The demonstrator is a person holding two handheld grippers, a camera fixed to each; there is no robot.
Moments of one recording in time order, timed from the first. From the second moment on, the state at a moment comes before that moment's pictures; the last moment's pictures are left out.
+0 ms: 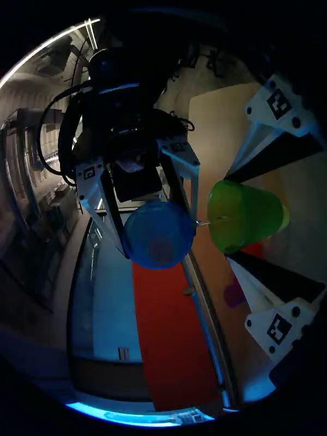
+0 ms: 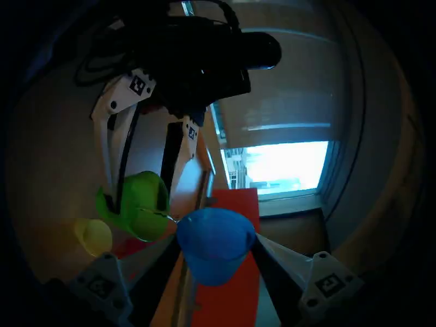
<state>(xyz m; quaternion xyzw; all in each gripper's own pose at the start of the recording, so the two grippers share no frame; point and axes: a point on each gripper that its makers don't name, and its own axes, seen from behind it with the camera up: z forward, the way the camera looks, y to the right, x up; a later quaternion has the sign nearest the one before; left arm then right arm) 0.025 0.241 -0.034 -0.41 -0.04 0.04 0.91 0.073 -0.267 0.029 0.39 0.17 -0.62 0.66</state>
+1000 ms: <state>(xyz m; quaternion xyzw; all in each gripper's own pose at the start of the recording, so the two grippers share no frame) 0.026 0.240 -0.034 -0.41 -0.04 0.04 0.91 0.075 -0.264 0.019 0.37 0.19 -0.66 0.63</state>
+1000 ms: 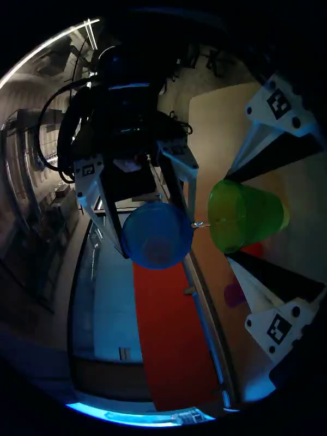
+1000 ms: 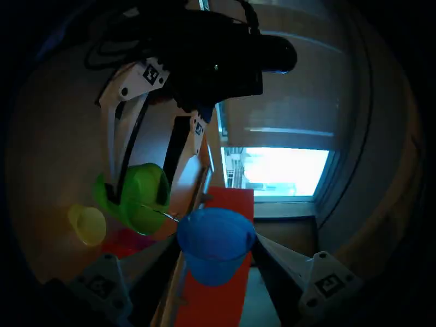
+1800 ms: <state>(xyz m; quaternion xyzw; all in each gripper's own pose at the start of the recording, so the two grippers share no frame) 0.026 0.241 -0.036 -0.41 -0.04 0.04 0.91 0.079 -0.267 0.013 0.36 0.20 -0.67 0.62</state>
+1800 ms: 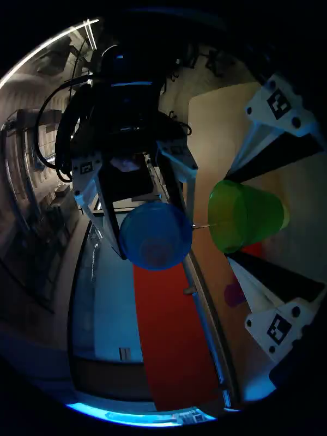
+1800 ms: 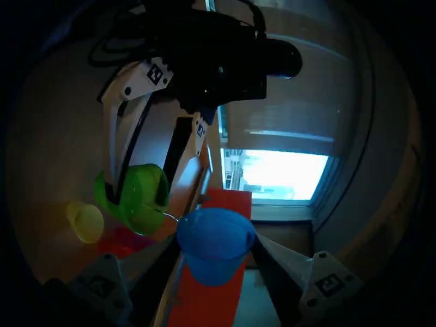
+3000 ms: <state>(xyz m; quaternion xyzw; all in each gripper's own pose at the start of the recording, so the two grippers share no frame) 0.027 0.238 -0.038 -0.41 -0.04 0.04 0.91 0.082 -0.266 0.019 0.38 0.19 -0.61 0.67</state>
